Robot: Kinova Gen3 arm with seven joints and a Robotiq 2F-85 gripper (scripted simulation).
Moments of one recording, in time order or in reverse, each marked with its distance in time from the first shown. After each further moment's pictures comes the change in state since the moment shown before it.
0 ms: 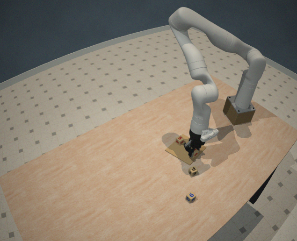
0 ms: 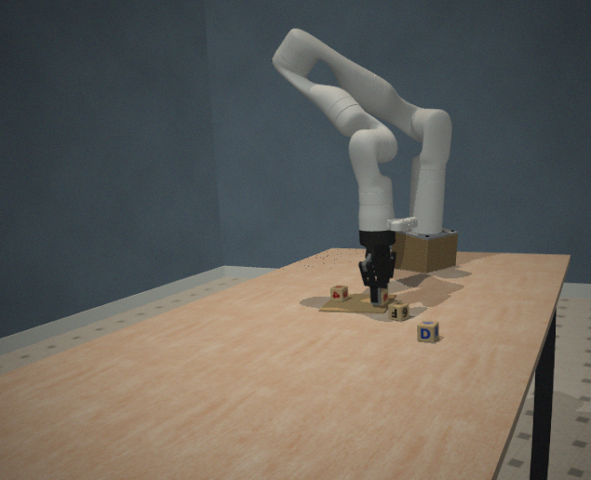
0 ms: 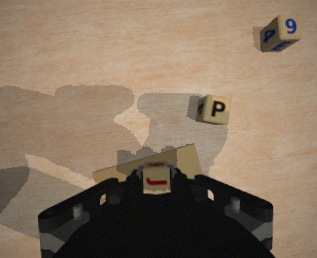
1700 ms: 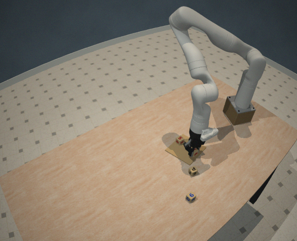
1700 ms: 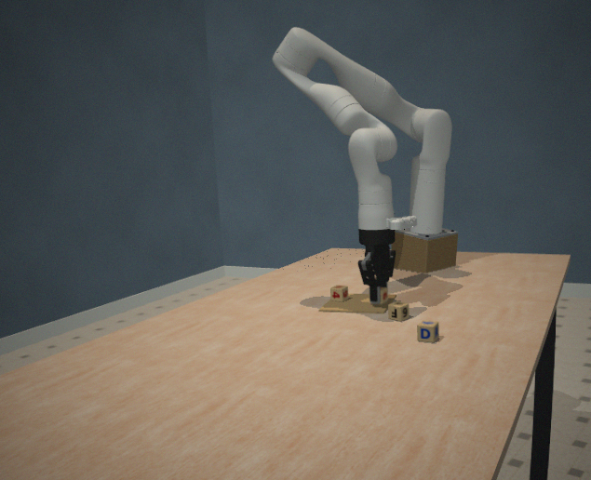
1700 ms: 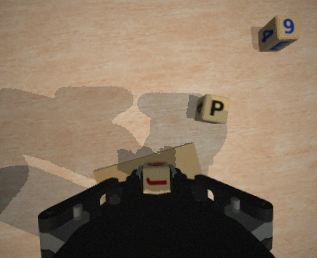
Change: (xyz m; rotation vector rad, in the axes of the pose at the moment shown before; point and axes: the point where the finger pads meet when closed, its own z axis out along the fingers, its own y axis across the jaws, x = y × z) arm -0.001 0.000 -0.003 0.001 -0.002 0.003
